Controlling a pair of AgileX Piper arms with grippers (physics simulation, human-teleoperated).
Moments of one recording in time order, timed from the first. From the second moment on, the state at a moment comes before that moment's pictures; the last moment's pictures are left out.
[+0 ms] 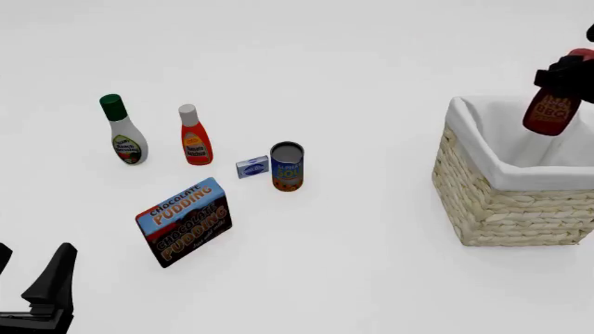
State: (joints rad) left arm 0.00 0.01 0.00 0.00 0.00; right arm -0.25 1.37 -1.16 0.19 -0.10
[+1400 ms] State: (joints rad) left arm 0.00 0.01 0.00 0.00 0.00; right arm -0.27 1.65 -1.10 0.00 -0.07
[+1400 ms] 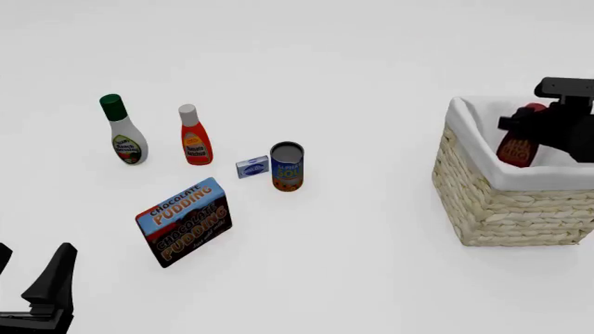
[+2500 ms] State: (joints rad) left arm 0.00 0.01 0.00 0.00 0.00; right arm -0.24 1.61 -1.15 0.05 -0.07
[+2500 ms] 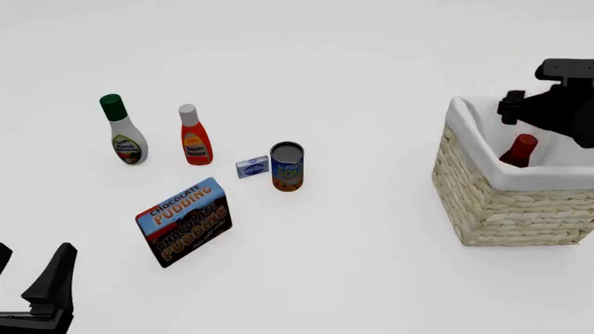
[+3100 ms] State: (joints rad) left arm 0.00 0.01 0.00 0.00 0.00; right arm -0.18 1.42 -1.22 0.17 -0.08
